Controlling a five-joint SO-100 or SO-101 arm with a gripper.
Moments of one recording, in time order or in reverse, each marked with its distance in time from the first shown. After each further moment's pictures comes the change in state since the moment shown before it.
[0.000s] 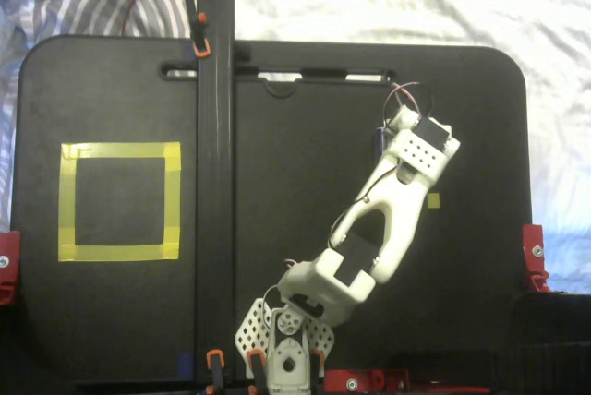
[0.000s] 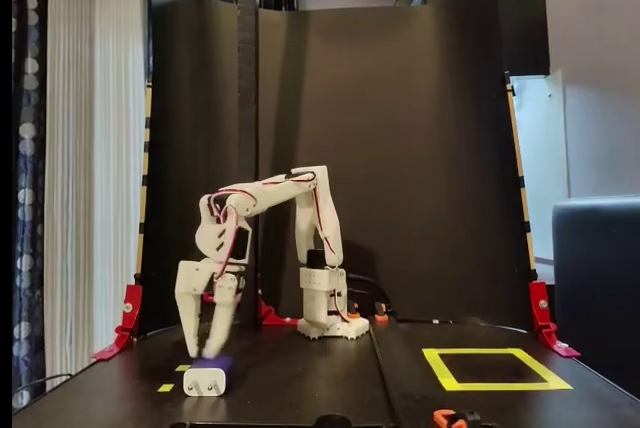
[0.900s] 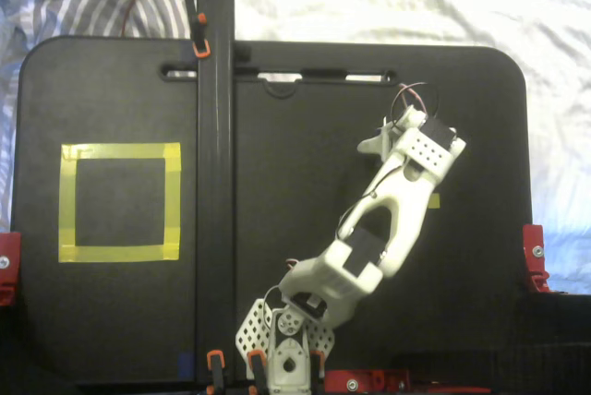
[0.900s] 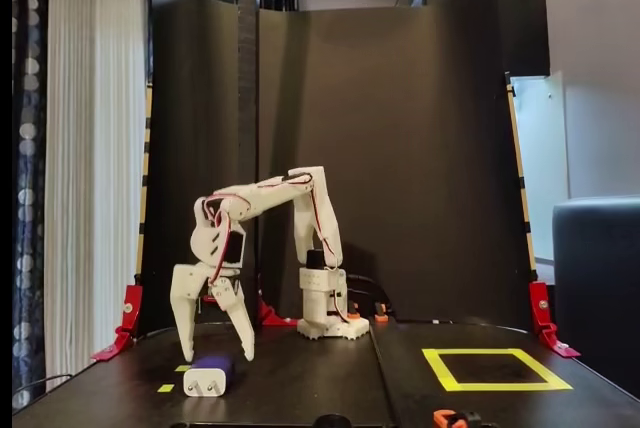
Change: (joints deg) arm 1.3 -5.5 -1.9 -1.5 0.0
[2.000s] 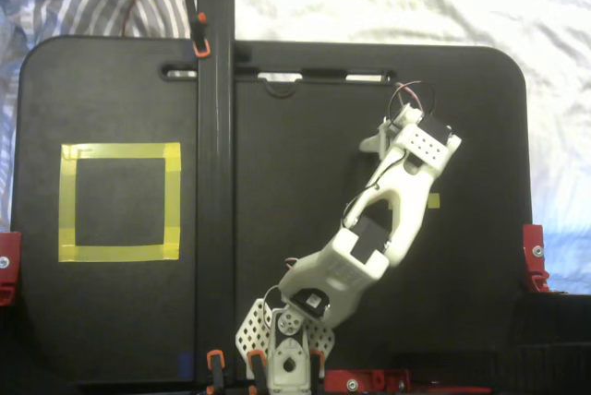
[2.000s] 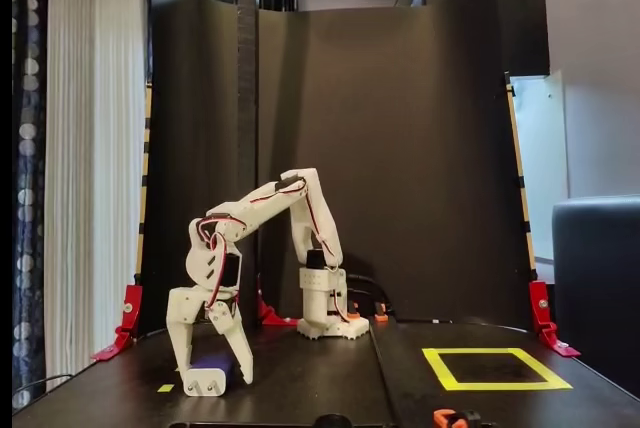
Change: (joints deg) arm -0.6 -5.4 -0.5 -3.8 0.0
